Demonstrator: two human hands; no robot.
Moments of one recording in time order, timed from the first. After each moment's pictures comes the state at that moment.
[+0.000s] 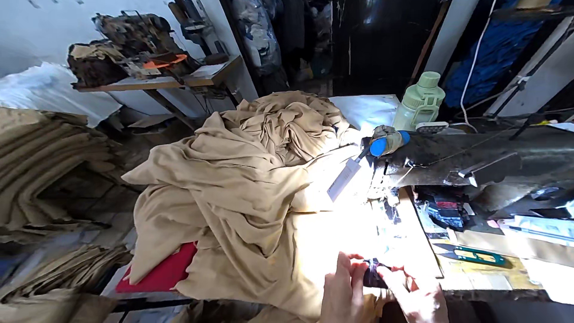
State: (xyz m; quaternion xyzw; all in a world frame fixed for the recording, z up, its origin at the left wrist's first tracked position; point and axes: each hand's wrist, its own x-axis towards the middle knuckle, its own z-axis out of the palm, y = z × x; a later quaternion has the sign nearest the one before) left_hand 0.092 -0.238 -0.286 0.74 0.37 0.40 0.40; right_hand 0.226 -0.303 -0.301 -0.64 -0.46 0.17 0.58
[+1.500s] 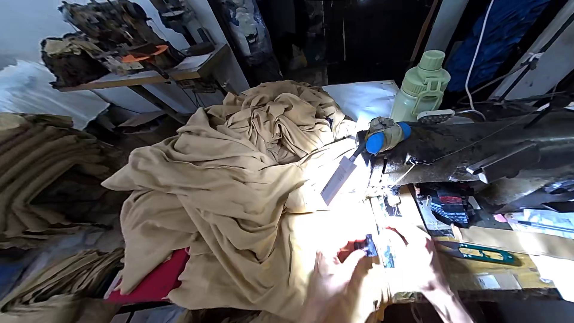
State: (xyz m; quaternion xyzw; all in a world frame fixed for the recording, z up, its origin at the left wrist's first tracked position) left_hand 0.097 -0.186 -0.309 0.67 0.37 0.35 0.55; right_hand 0.280 -0.251 -0.330 -0.68 -0.52 0.10 0.50
